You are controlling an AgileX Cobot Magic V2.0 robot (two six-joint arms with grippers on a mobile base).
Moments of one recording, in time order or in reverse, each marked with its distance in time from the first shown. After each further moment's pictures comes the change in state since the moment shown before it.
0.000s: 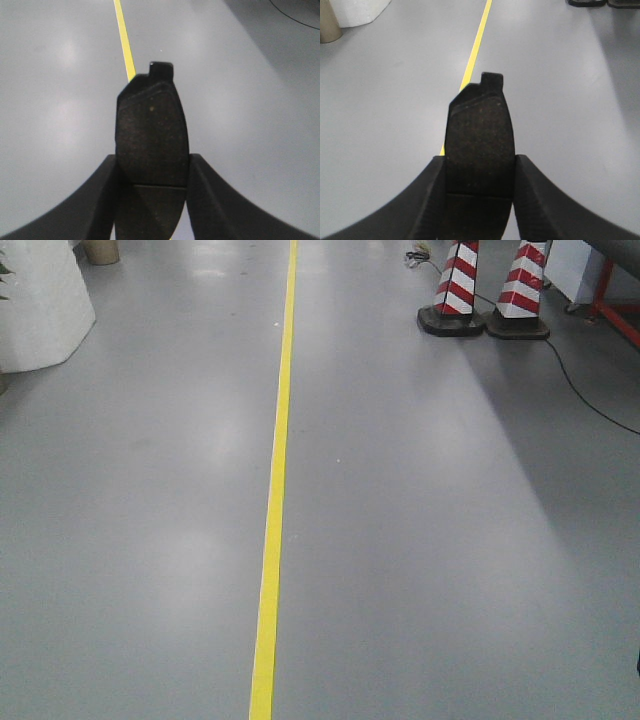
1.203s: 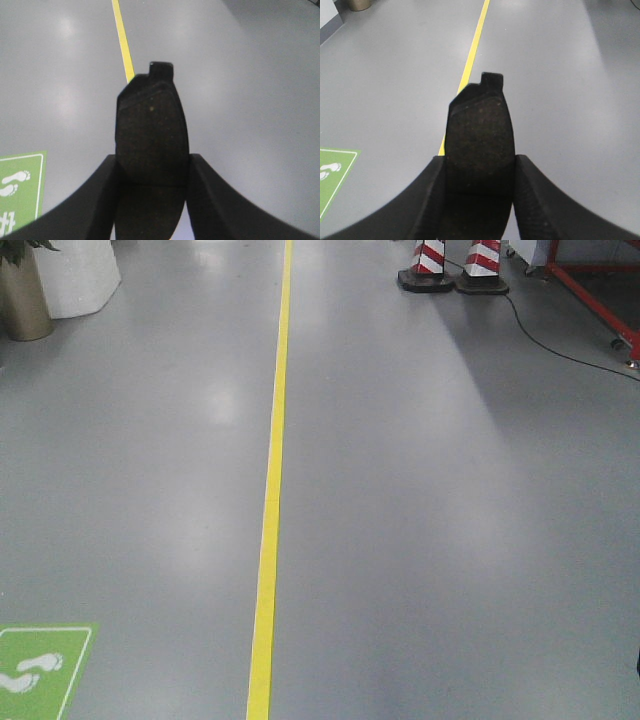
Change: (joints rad) left arm 0.000 0.000 0.000 0.001 0.001 0.000; right arm 0.000 0.000 0.000 0.001 0.000 0.000
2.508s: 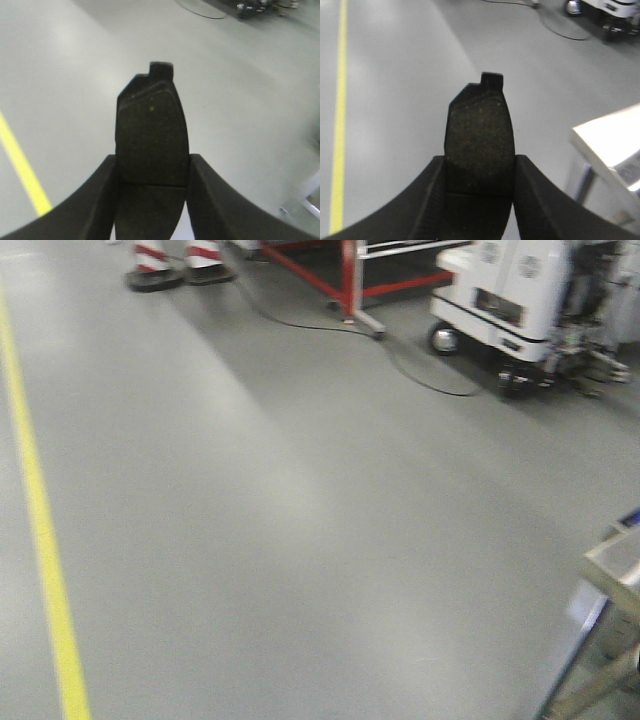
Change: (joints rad) left arm 0.000 0.000 0.000 -0.001 -0.029 0.000; right arm 0.000 0.000 0.000 -0.002 0.000 0.000
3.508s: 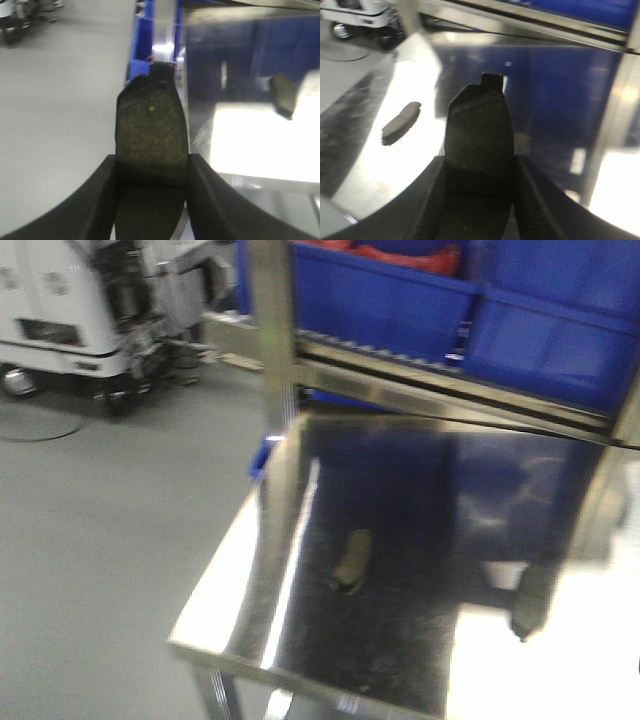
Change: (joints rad) left arm 0.000 0.001 0.000 -0.001 0.000 0.000; right arm 0.000 0.000 0.000 -0.001 0.001 0.000
